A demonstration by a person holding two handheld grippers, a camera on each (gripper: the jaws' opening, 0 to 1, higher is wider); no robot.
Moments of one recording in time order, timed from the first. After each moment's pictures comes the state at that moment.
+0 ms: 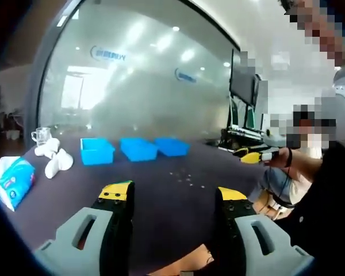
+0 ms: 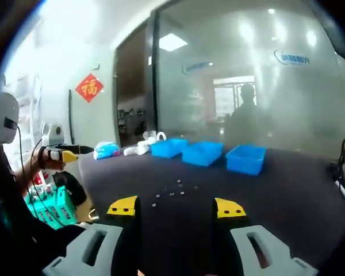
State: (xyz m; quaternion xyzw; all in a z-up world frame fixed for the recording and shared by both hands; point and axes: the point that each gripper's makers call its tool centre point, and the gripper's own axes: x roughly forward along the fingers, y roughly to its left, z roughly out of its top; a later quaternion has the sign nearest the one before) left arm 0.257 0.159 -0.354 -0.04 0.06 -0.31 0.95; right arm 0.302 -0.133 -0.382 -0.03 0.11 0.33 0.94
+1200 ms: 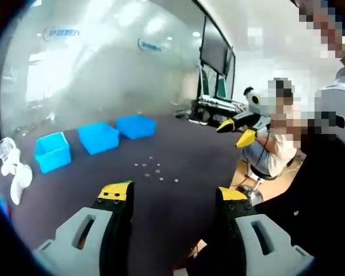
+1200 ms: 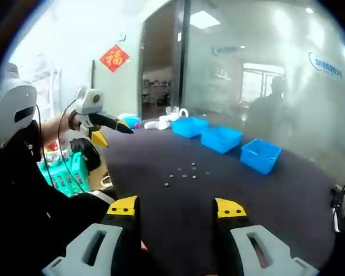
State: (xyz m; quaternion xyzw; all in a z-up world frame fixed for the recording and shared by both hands) left arm 0.282 0.069 -0.364 0.04 0.16 -0.44 0.88; right arm 0.276 -0.140 -0.369 -0.12 0.17 0.40 0.89
